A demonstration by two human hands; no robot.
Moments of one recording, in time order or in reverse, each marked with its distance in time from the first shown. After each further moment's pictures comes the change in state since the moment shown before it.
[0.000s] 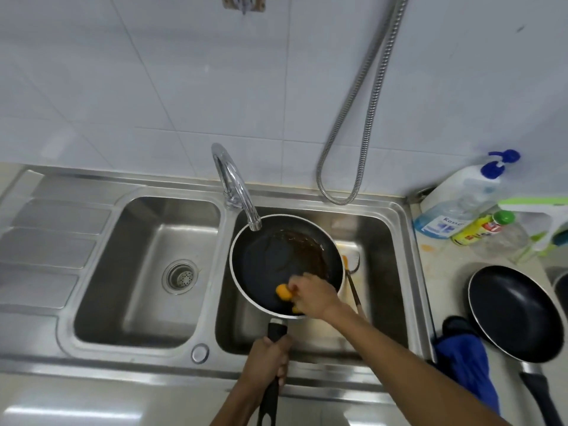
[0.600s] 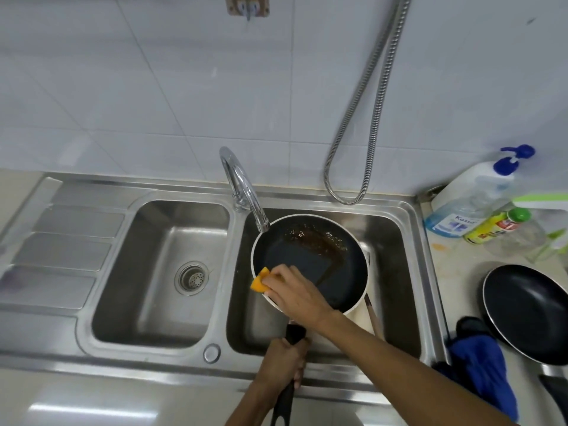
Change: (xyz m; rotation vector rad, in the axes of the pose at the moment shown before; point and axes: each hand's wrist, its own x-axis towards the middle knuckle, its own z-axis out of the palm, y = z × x) left_hand -0.008 0.004 0.009 0.043 -0.031 0.017; right_hand 0.007 -0.040 0.020 -0.073 0.423 -0.464
